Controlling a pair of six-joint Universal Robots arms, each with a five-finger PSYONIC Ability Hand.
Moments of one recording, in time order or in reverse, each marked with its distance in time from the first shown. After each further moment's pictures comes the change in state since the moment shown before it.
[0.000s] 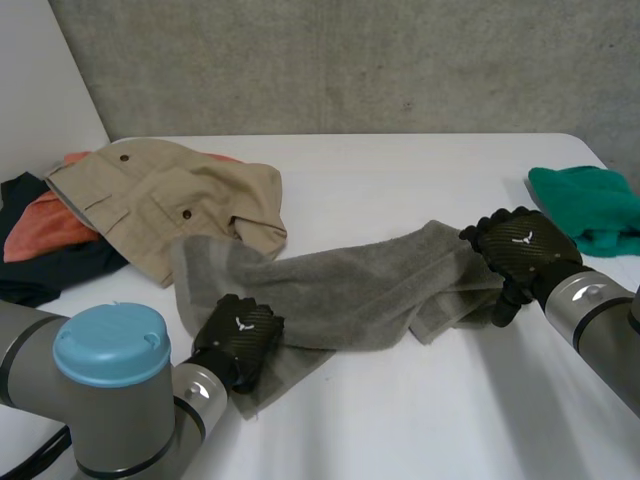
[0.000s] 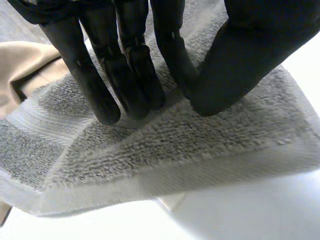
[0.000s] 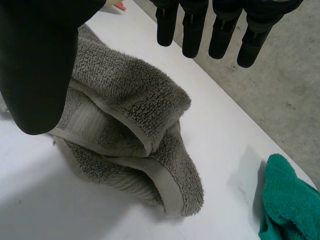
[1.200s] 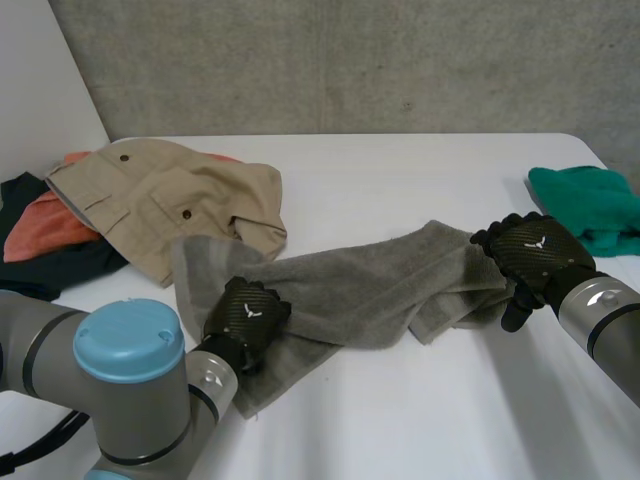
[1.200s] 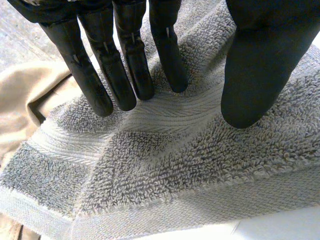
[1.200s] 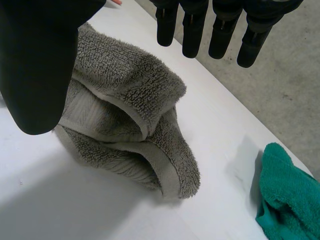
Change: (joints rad) left arm -0.013 -0.055 0.051 0.065 -0.025 0.100; right arm -0.049 -0.026 0.043 -0.006 -0.029 -0.002; left_hand -0.406 -0.404 -0.394 -0.404 -0.398; right_hand 0.000 0.000 0.000 0.000 0.000
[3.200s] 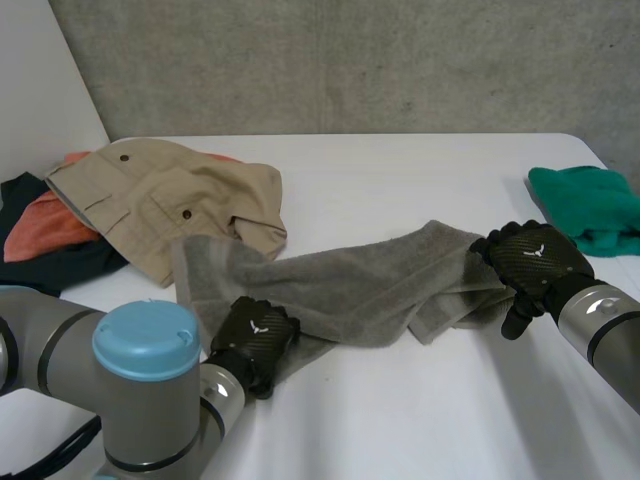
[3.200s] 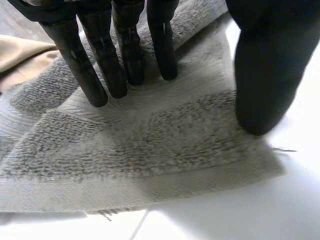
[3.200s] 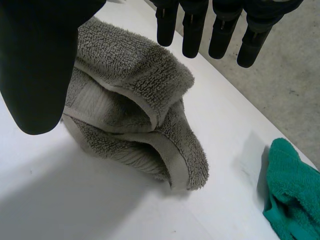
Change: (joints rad) left arm -0.040 -0.021 0.035 -0.107 -0.016 -0.145; right arm -0.011 0.006 0.028 -0.014 -0.014 -0.011; left_hand -0.190 -0.195 -0.194 -0.196 -0.188; right_hand 0.000 0.000 0.000 0.000 0.000
